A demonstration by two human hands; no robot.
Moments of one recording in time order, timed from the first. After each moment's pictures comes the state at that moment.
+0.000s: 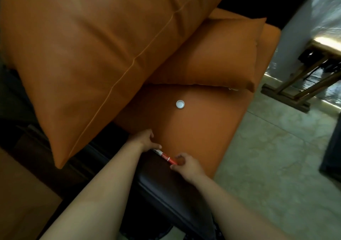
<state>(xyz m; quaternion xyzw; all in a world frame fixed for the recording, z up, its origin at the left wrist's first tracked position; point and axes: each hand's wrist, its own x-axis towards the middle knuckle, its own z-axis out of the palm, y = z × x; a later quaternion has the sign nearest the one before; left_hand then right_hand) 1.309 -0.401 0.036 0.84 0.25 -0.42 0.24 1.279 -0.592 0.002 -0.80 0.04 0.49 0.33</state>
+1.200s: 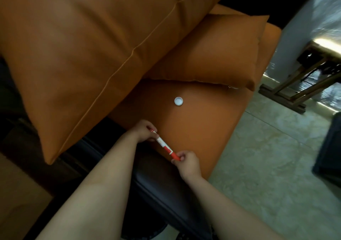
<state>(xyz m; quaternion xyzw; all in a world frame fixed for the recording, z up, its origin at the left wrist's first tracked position) 1.322 -0.400 0.026 0.74 0.33 -0.34 0.48 1.267 -0.584 -0.021 -0.82 0.15 0.39 0.39</state>
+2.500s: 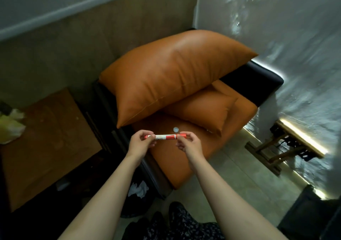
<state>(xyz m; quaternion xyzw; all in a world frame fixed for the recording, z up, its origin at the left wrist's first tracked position) 1.224 -0.525 0.287 0.63 0.44 0.11 0.63 1.319 -0.666 0.281 -0.65 0.06 0.35 0.67</state>
